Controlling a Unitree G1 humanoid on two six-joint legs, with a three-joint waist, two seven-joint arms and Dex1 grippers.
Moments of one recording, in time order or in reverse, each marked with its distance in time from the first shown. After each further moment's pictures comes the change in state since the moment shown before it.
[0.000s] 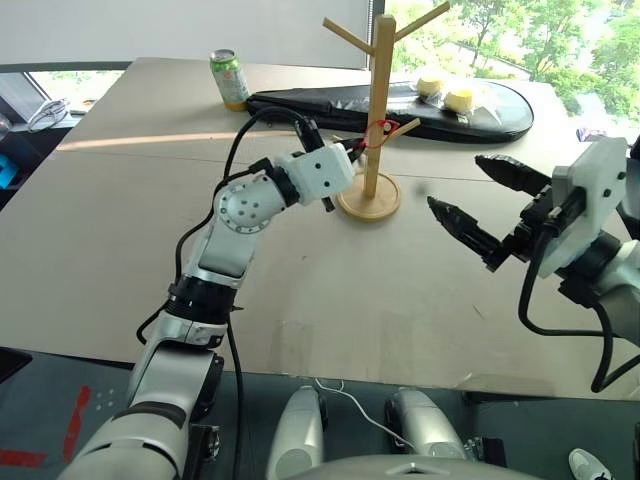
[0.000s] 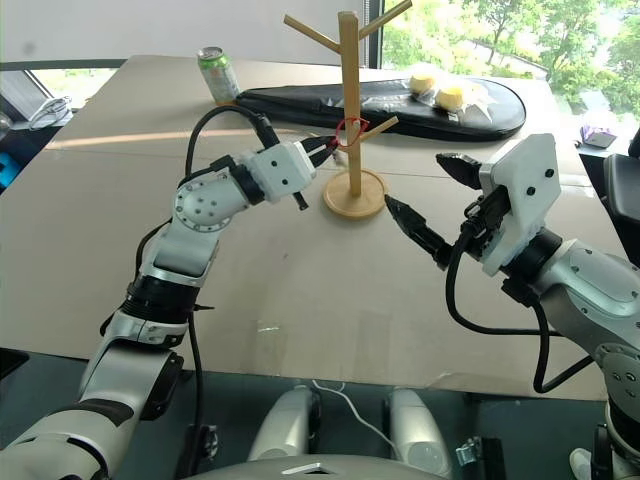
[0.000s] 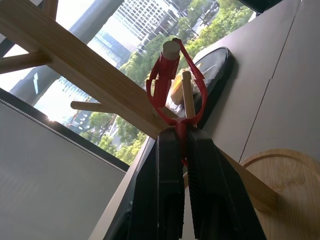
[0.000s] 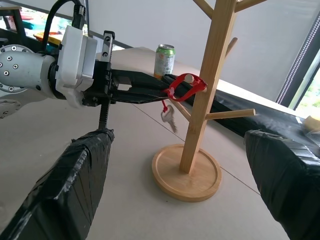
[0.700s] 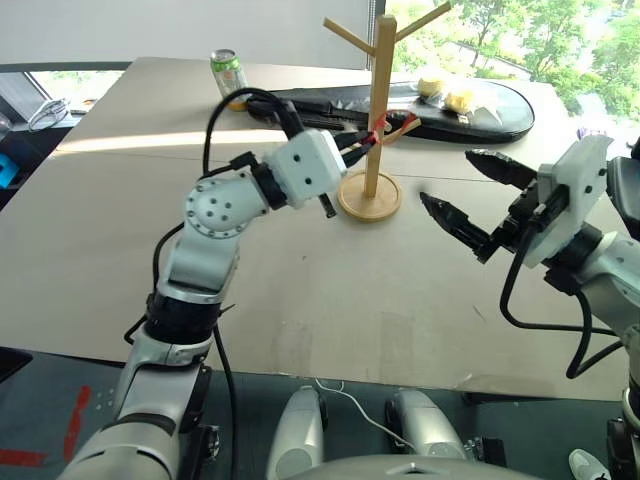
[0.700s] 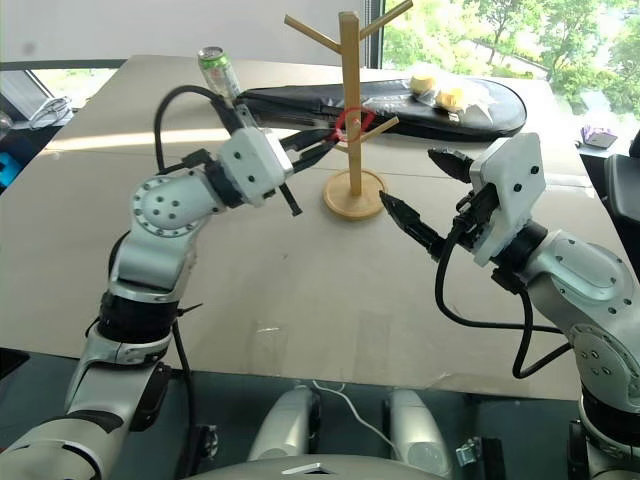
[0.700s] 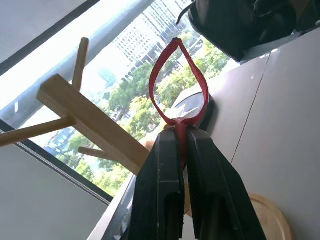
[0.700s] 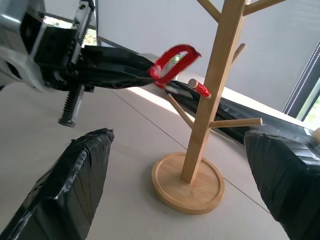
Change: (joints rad) left arm 0.057 0.029 0.026 -0.217 -0.182 0.122 -0.098; right arm -0.029 0.097 0.046 0.048 -0.183 -0.022 0.154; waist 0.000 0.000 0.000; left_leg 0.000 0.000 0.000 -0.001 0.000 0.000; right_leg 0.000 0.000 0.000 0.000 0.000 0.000
